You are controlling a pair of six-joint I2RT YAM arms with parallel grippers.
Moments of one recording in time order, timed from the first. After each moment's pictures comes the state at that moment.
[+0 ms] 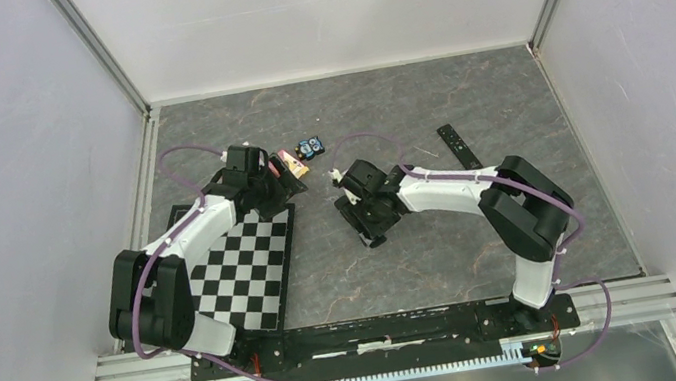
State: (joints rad) left arm -0.30 1.48 0.90 -0.31 0.13 -0.78; right arm 0.84 1.81 1.14 -0.51 -0.03 0.27
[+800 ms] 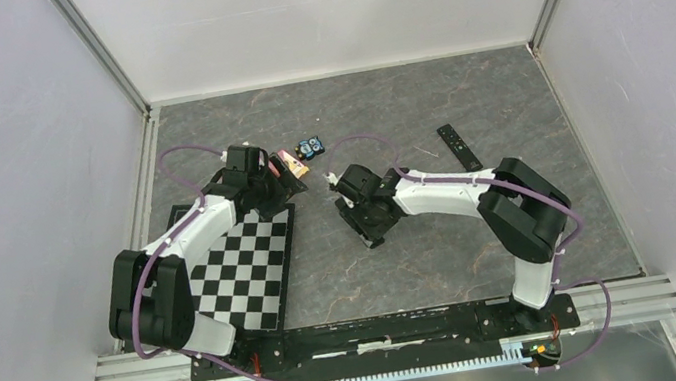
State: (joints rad) left arm -0.30 1.48 0.90 -0.31 0.13 -0.78; right arm 0.88 1.82 1.16 -0.55 0.04 0.27
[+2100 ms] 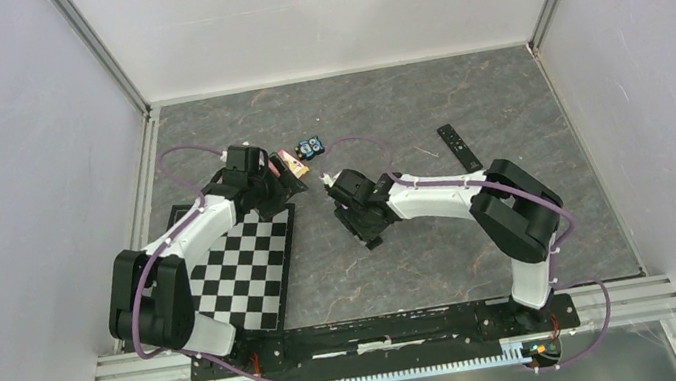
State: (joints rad) left arm -0.30 1.48 0.90 -0.31 0.13 -0.78; right arm 0.91 1.85 1.18 -0.51 0.14 0.29
